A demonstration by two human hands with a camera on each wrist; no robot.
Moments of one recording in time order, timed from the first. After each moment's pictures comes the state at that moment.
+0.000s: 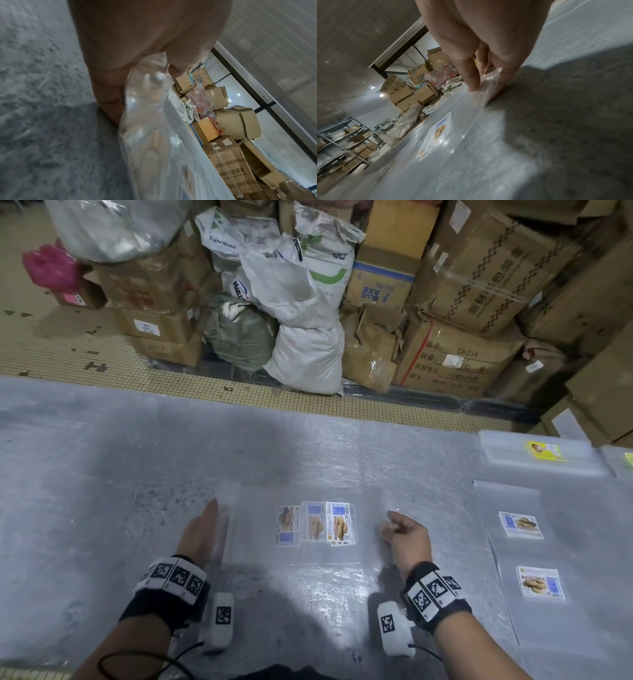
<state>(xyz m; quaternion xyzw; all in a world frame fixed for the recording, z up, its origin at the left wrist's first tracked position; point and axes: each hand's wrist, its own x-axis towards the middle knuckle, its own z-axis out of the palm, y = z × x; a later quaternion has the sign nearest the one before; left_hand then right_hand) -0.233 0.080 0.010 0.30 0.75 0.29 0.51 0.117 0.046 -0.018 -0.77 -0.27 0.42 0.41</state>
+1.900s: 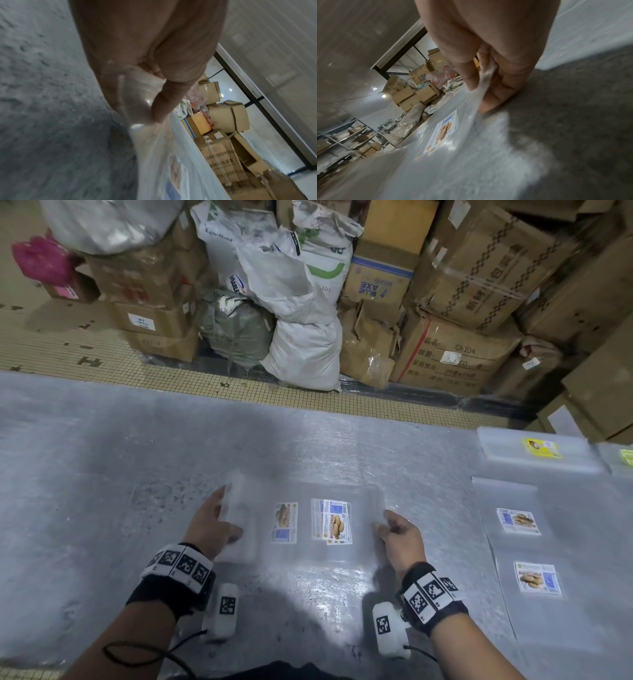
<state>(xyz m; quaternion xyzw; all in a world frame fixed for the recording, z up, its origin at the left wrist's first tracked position) -0.223 0.083 0.024 0.41 0.67 0.31 0.54 0.099 0.039 0.005 -0.75 -0.24 0.46 0.41</state>
